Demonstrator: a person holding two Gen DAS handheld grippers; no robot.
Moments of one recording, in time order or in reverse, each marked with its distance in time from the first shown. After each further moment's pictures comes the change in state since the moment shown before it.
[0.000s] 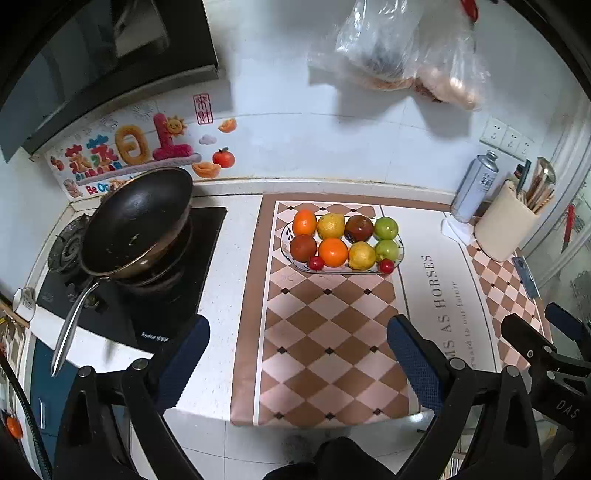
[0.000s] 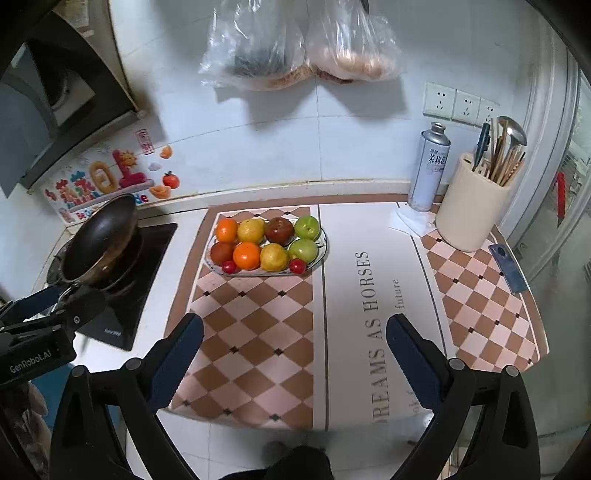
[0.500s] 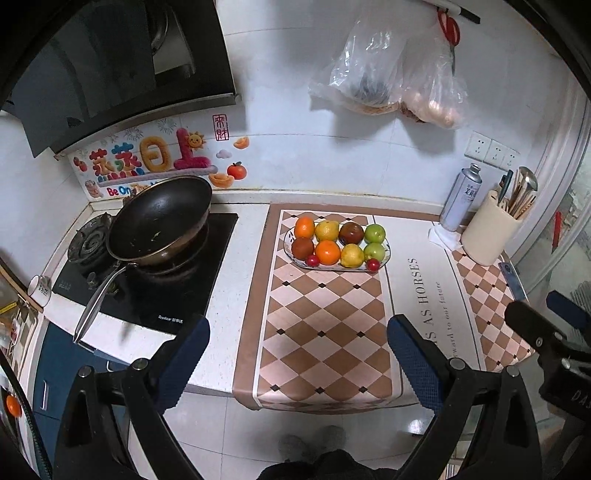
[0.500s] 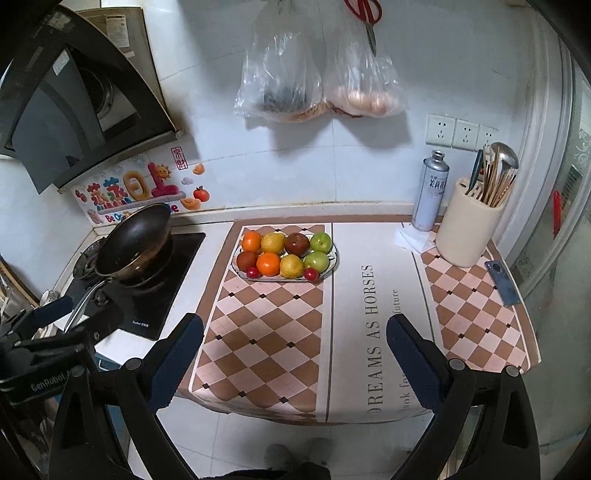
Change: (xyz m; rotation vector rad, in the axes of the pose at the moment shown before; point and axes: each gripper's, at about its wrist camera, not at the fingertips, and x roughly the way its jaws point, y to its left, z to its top) left arm -0.074 -0.013 -0.035 -0.027 -0.063 0.024; right arm -0.085 -0.004 -0.014 -0.035 -0.069 0.064
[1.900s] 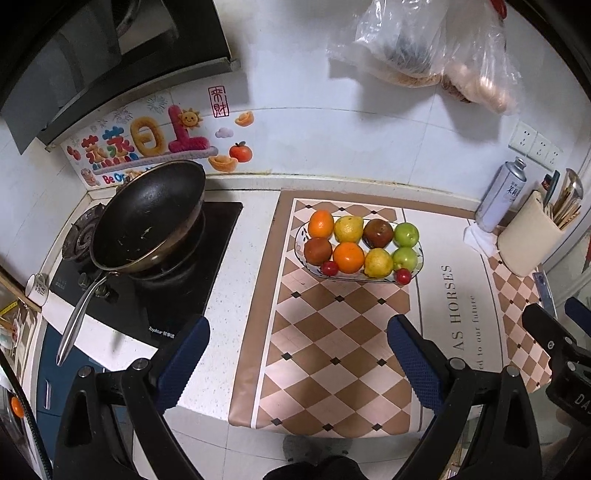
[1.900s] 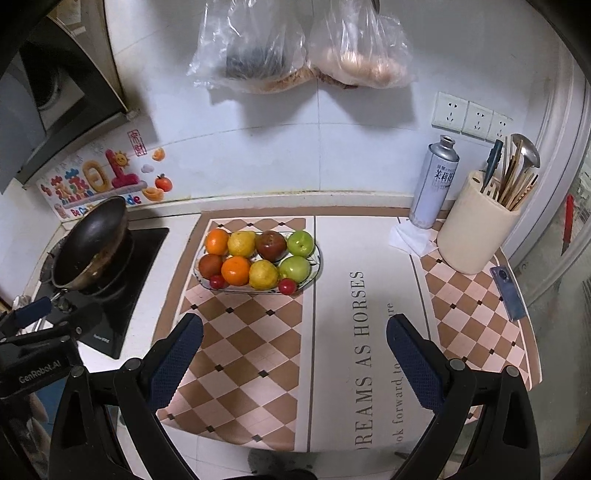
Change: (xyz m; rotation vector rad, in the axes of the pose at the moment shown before) left arm 0.110 -0.003 0.054 -0.025 0.107 0.074; right arm 0.142 -0.021 0.056 0.001 0.104 -0.084
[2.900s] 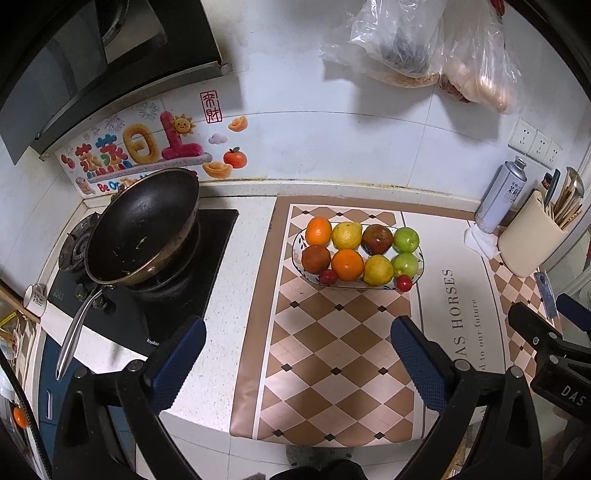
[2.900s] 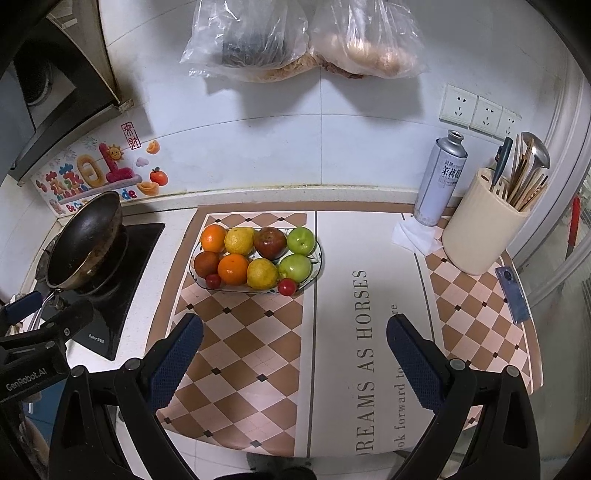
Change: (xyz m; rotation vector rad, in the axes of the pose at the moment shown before) left arm 0.008 -0.004 0.010 0.026 -0.010 -0.005; right arm 0.017 0.004 0.010 -0.010 0.023 0.001
